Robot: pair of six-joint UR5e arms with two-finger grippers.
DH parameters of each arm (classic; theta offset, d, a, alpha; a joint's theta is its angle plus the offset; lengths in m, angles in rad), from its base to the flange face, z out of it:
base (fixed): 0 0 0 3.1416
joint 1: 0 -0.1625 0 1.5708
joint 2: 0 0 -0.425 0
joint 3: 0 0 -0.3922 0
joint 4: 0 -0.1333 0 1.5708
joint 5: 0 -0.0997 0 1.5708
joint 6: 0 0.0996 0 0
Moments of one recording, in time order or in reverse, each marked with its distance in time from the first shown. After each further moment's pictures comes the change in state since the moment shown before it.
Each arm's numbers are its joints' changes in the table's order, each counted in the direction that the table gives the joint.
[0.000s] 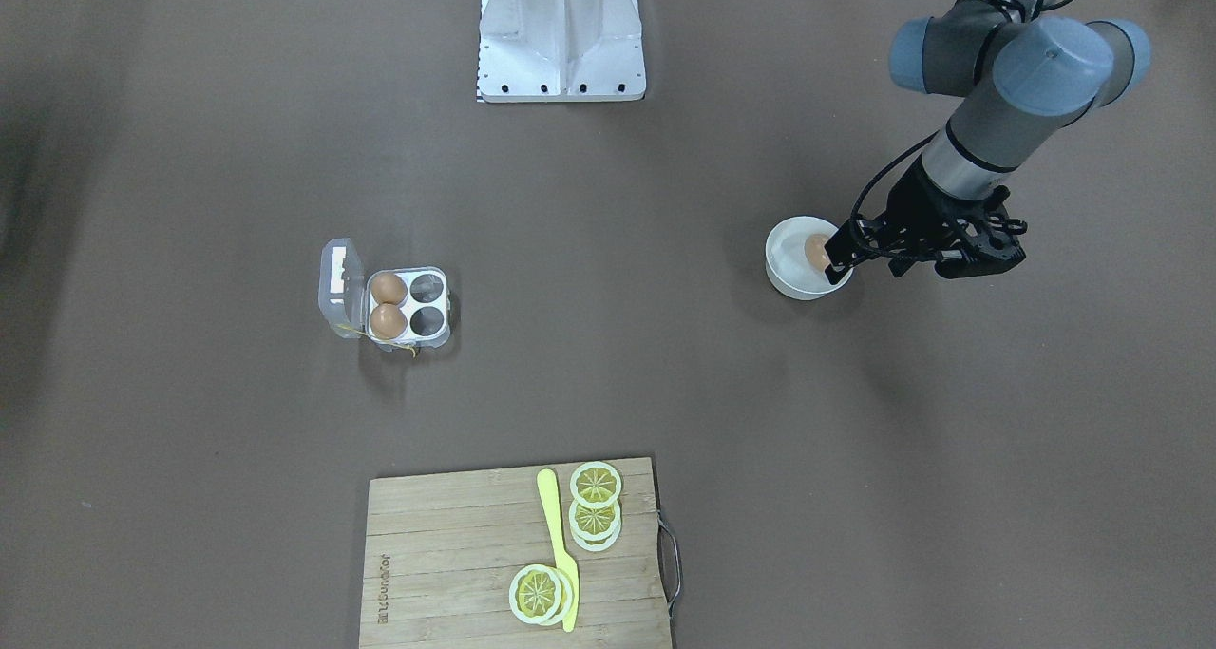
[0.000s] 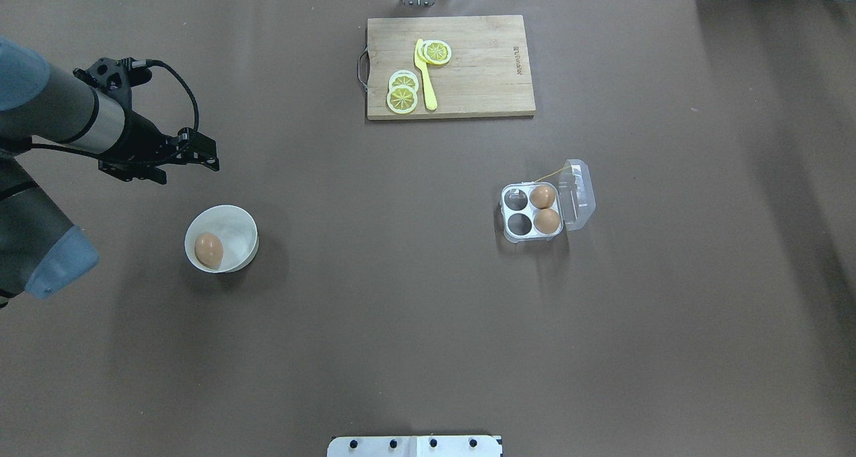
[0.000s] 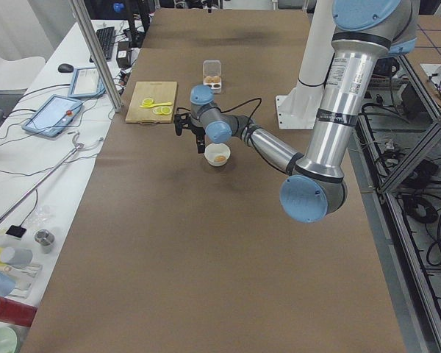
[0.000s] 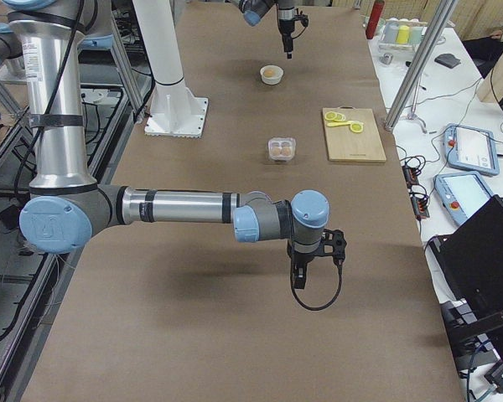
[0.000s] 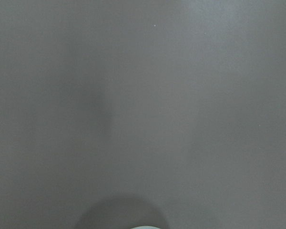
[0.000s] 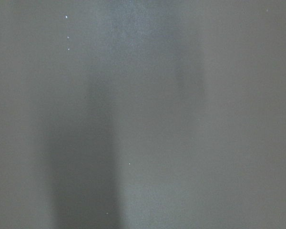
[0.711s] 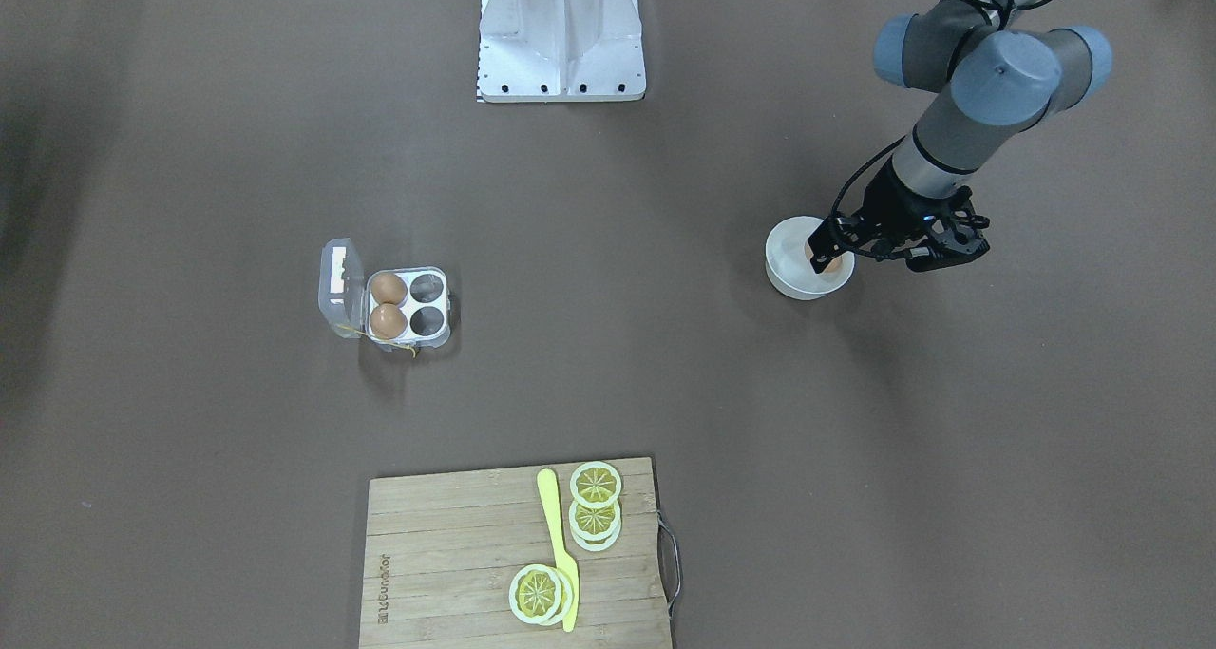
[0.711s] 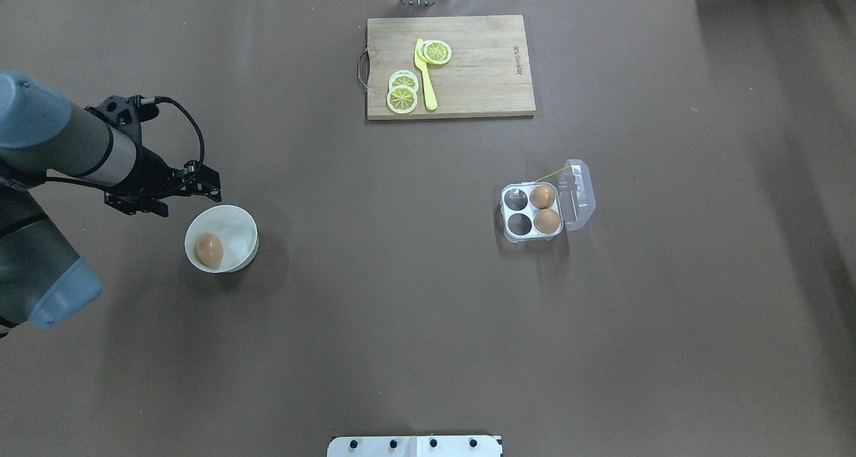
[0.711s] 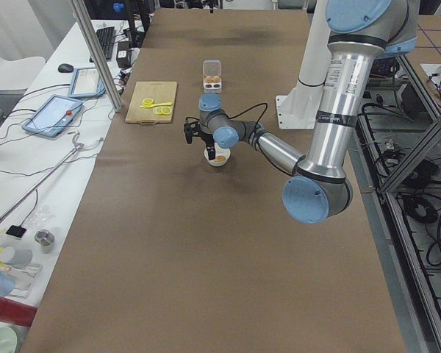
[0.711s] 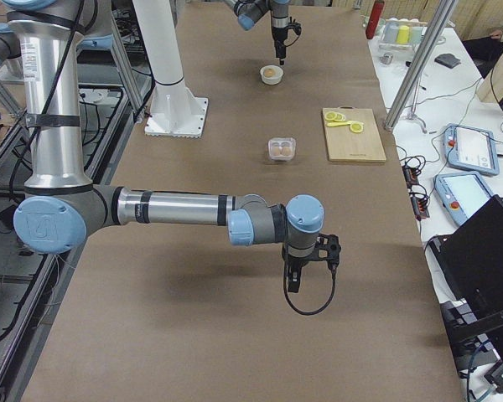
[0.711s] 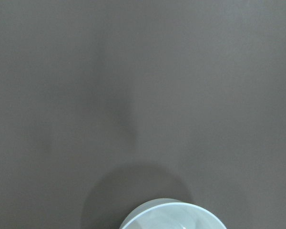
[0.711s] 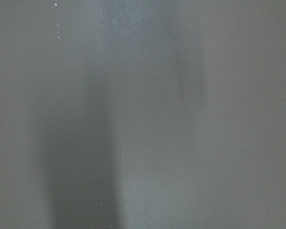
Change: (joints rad) left arm -0.100 -0.031 -0.002 -0.006 -0.051 -0.089; right arm 0.000 0.019 -0.009 -0.001 -0.001 0.002
